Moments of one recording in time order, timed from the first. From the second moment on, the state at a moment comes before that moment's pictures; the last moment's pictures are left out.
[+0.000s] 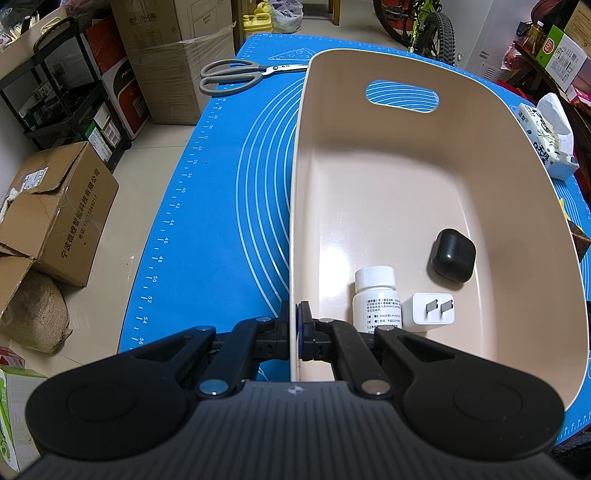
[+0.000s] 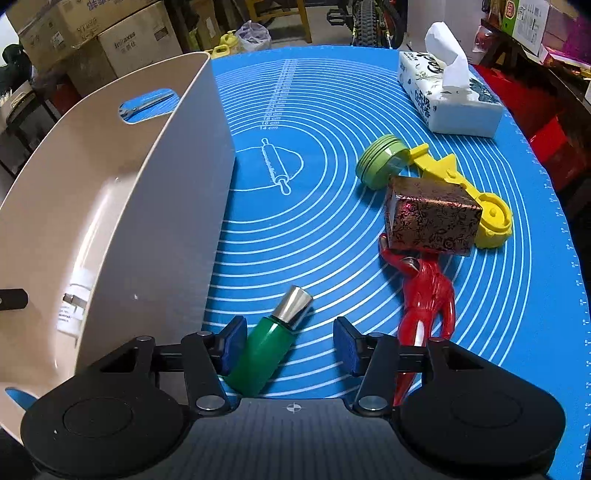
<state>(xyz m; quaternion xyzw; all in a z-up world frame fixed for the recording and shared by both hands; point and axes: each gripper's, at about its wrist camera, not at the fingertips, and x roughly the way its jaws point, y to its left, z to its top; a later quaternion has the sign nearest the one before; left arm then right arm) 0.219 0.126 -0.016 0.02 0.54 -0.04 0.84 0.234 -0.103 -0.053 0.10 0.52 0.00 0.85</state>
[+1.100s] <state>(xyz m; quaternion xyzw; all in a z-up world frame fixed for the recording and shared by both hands) 0.219 0.127 -0.016 0.02 0.54 -0.04 0.84 0.209 -0.090 -0.040 0.09 0.48 -0.05 0.87</state>
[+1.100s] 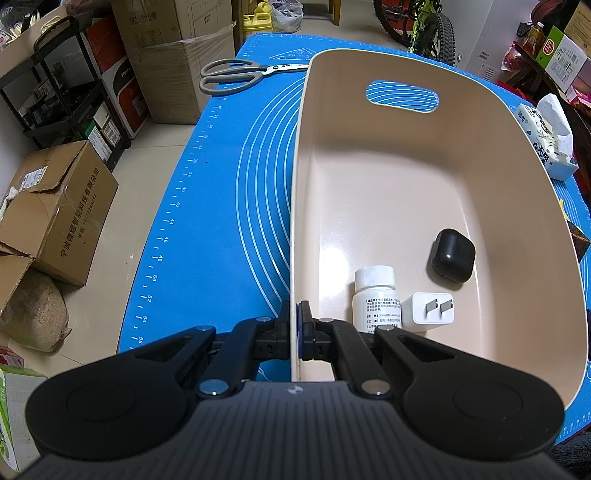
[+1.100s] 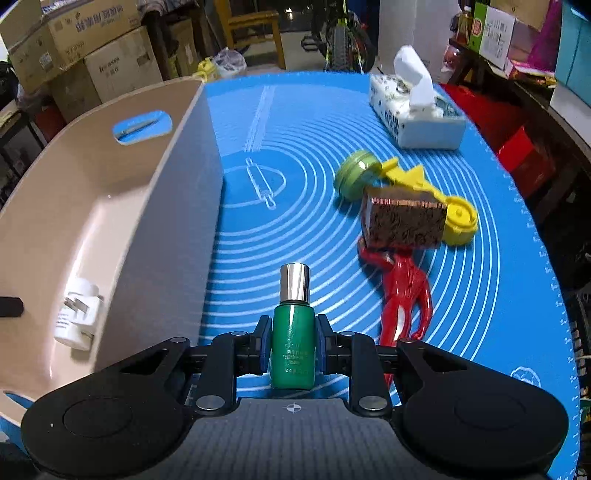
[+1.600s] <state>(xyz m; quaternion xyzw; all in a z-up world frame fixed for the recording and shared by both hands) 0.219 0.127 -0.016 0.02 0.54 -0.04 0.84 0.214 -0.066 0.042 0.07 0.37 -0.01 0.93</state>
